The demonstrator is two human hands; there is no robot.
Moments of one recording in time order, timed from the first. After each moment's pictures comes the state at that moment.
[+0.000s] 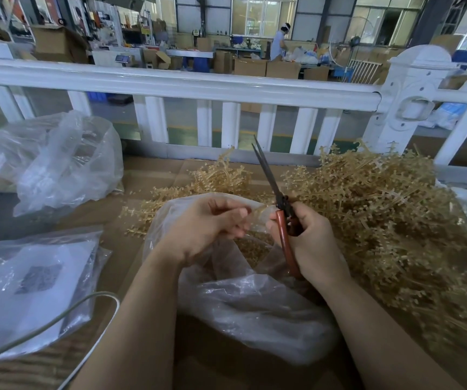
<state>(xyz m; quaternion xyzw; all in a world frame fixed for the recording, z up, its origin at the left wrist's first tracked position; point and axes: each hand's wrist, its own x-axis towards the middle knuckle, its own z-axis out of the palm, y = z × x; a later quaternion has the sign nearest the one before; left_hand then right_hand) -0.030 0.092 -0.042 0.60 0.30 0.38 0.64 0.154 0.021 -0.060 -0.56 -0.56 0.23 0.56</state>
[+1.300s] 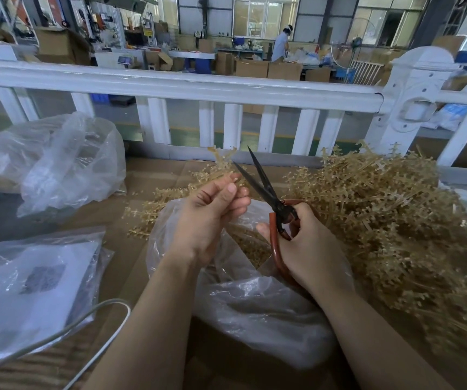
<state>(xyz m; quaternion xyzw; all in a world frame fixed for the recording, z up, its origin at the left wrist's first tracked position) -0.013 0.086 -0.036 0.44 0.23 0.55 0.67 0.157 0.028 -0.075 -0.70 -0.58 0.02 0.42</state>
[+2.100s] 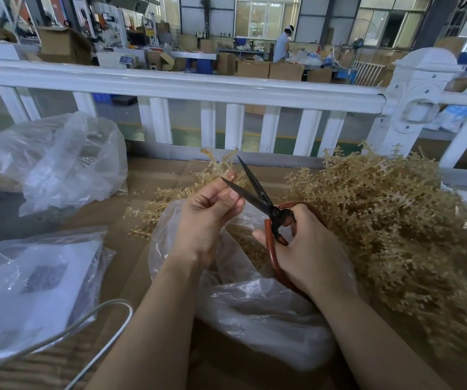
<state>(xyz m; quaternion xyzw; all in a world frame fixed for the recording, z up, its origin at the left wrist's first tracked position) -0.013 0.093 -0.049 0.45 0.25 0.57 0.64 0.155 0.024 -0.073 -0.71 -0.61 -0.05 0.35</state>
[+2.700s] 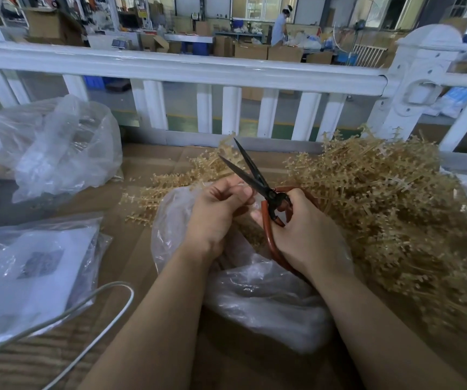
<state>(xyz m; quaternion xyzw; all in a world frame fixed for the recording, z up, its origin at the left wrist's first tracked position) 0.007 0.087 -0.059 0.46 0.30 0.53 0.64 0.155 0.026 -0.071 -0.72 -0.61 0.00 0.33</state>
